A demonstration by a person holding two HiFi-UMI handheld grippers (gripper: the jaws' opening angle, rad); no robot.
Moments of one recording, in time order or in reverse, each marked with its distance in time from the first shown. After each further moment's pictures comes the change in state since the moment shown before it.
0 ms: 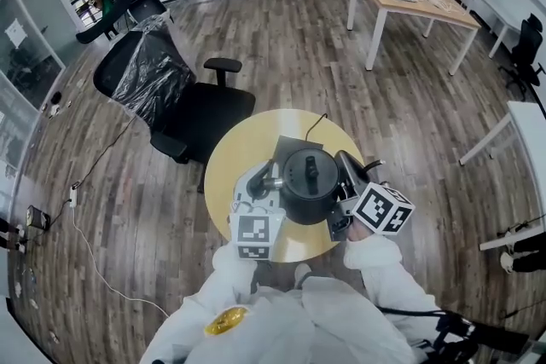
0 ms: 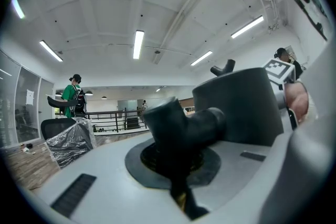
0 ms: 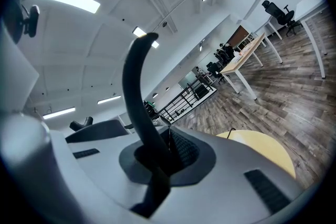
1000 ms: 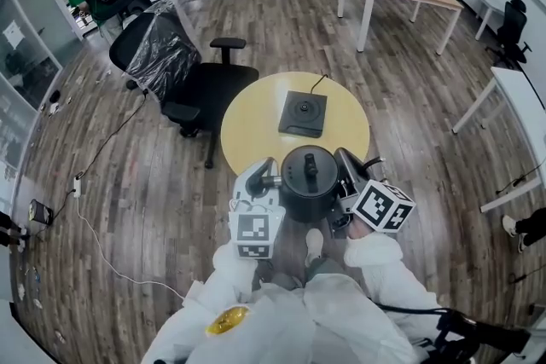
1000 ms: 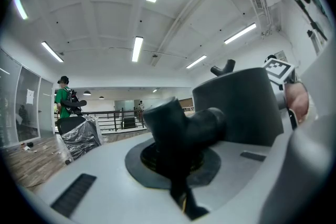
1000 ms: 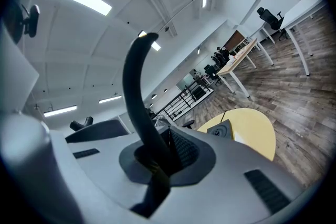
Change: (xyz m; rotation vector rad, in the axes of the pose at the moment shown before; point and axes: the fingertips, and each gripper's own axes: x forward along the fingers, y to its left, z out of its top) left arm -0.231 -0.024 -0.022 0.000 -0.010 -0.039; right arm -0.171 0.116 -0.122 -0.001 -0.031 -0.033
